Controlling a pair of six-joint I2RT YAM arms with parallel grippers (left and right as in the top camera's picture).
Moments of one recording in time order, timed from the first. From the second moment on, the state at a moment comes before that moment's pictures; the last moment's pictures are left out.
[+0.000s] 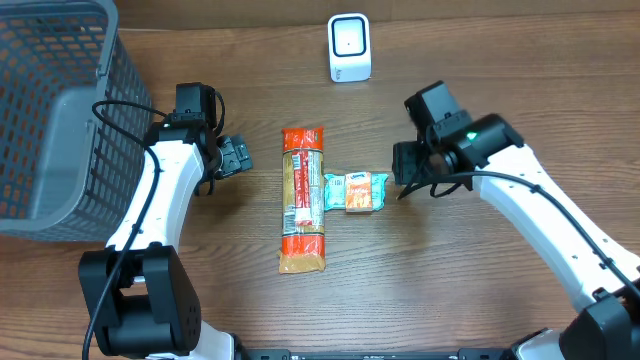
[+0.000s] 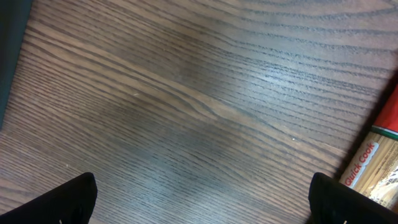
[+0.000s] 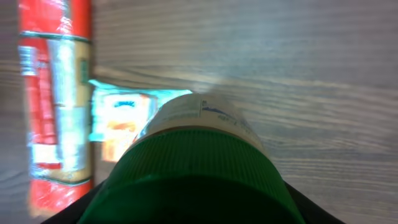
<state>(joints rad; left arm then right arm) 0.05 1.70 1.26 -0.86 -0.16 -0.35 0.48 1.64 1.45 -1.03 -0.02 0.41</state>
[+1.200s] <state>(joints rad) 0.05 1.70 1.26 -0.86 -0.16 -0.35 0.48 2.29 2.27 -0.77 -0.05 0.36</state>
